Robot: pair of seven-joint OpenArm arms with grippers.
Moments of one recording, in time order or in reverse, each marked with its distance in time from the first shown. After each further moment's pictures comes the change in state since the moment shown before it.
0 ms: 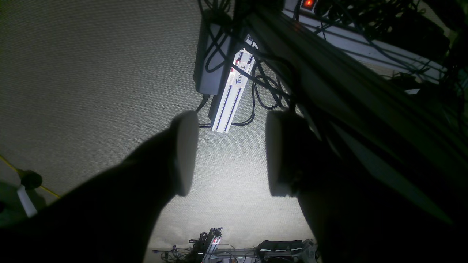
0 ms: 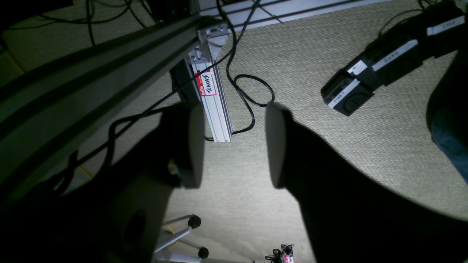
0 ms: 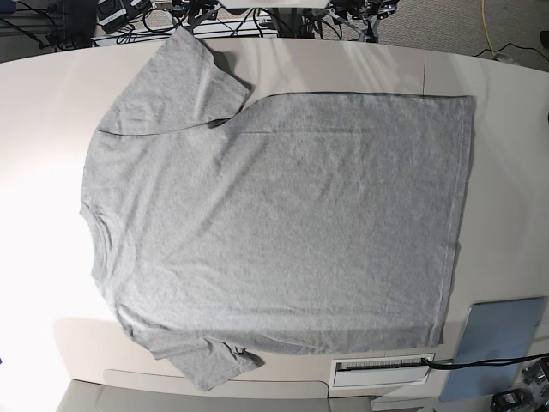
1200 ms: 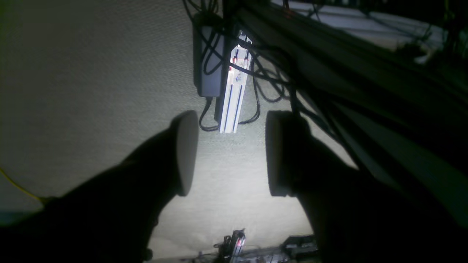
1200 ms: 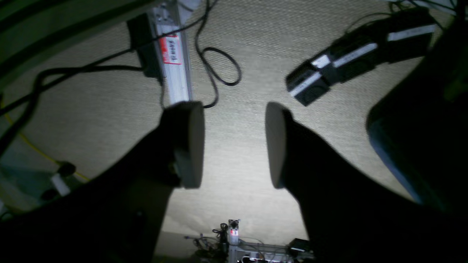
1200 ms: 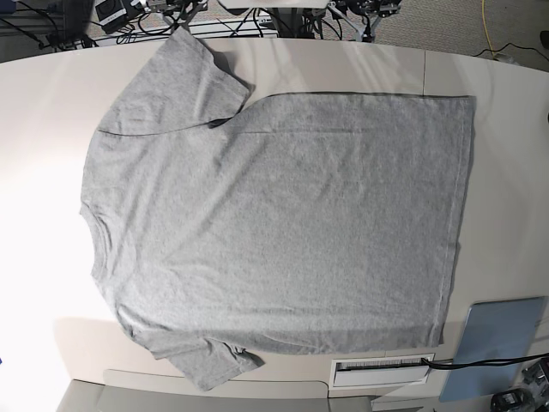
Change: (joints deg) left arm 1.3 -1.1 0.0 0.2 7.0 -4.7 -2.4; right arm 0.0 3.0 0.0 0.0 -12.0 1.0 -3.3
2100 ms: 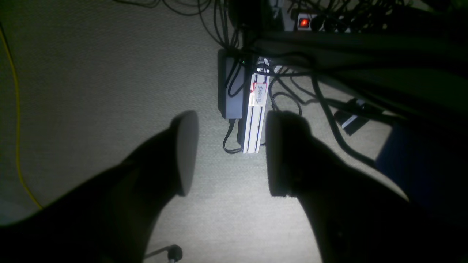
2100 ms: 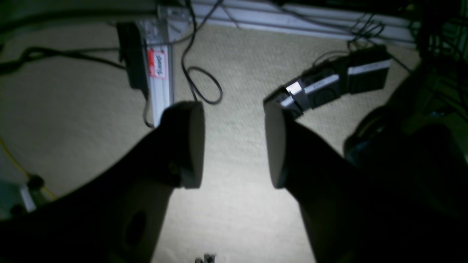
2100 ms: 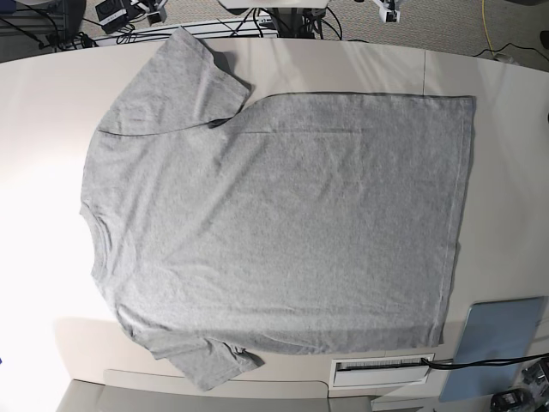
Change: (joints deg) left arm 23.7 0.2 0.0 37.5 -1.1 -6.5 2.0; right arm -17.7 4.0 0.0 23.6 3.3 6.1 5.8
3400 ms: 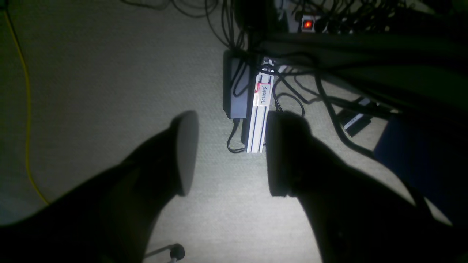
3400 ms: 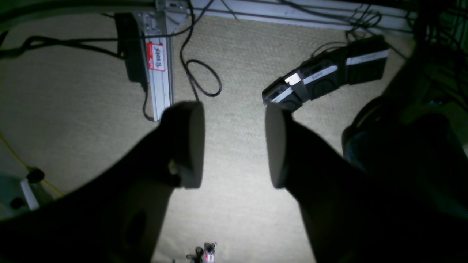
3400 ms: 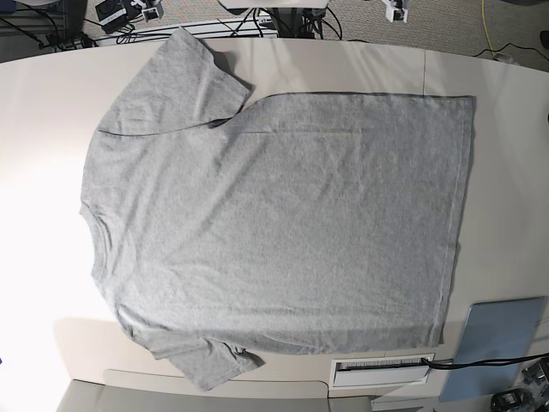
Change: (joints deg) left arm 4.2 -0.5 0.0 7.8 -2.8 0.0 3.2; right arm -3.6 0.2 0.0 4.6 1.5 0.0 -3.7
